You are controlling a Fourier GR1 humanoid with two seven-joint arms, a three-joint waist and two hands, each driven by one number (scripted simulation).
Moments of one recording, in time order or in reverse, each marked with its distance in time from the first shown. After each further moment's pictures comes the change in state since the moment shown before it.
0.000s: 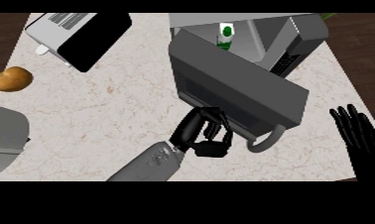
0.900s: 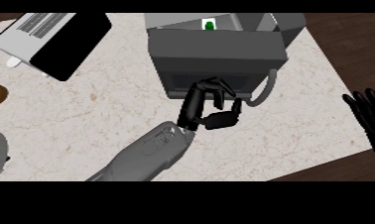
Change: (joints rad) left arm -0.172 -0.006 -0.002 0.008 0.341 0.281 -0.072; right arm -0.055 -0.122 -0.017 -0.186 -0.114 0.092 0.147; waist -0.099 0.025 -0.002
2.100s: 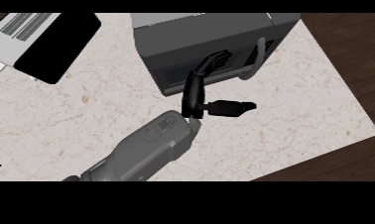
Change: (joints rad) left arm -0.095 0.000 0.003 0.003 0.261 0.145 -0.055; right arm -0.215 -0.199 -0.174 -0.043 0.186 -0.131 0.015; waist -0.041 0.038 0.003
